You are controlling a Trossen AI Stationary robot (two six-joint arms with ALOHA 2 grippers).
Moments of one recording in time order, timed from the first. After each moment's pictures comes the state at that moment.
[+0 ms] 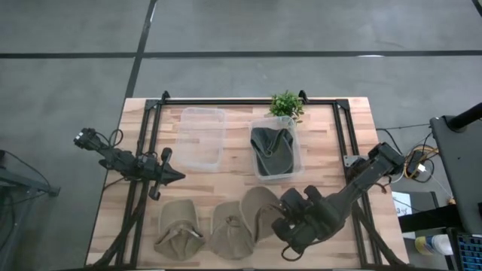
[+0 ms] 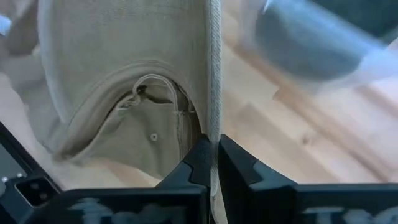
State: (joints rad) left arm -0.53 0.04 0.03 0.04 -0.39 -0.11; right arm 0.68 1.82 1.73 -1.34 0.49 1.51
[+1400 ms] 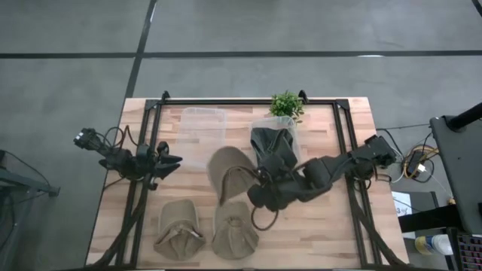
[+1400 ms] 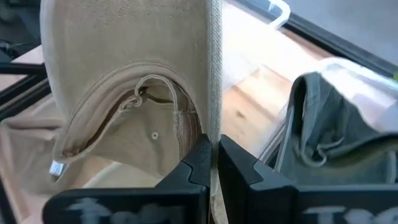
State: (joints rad) left arm -0.53 0.04 0.02 0.30 -0.56 -0.27; right arm 0.42 1.82 1.97 -1.18 0.71 1.02
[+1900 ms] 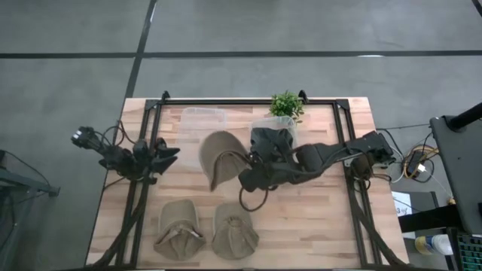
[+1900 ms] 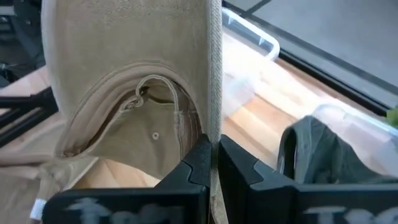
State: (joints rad) left arm -0.53 0.11 0.02 0.49 -0.67 -0.23; right arm 0.31 1.82 1.97 -1.05 0.71 0.86
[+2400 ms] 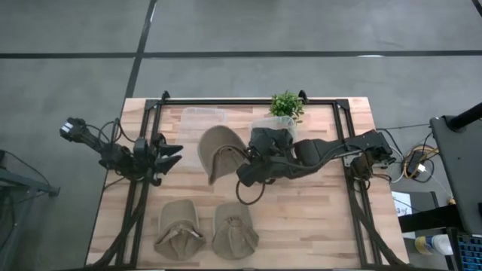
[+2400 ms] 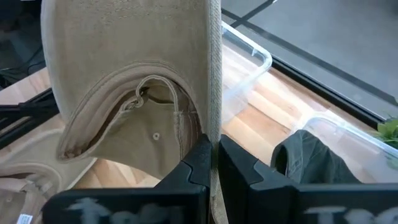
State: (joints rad) left arm -0.53 0.46 0.25 0.54 -0.69 -0.12; right arm 0.27 1.82 1.97 -1.03 0.71 0.81
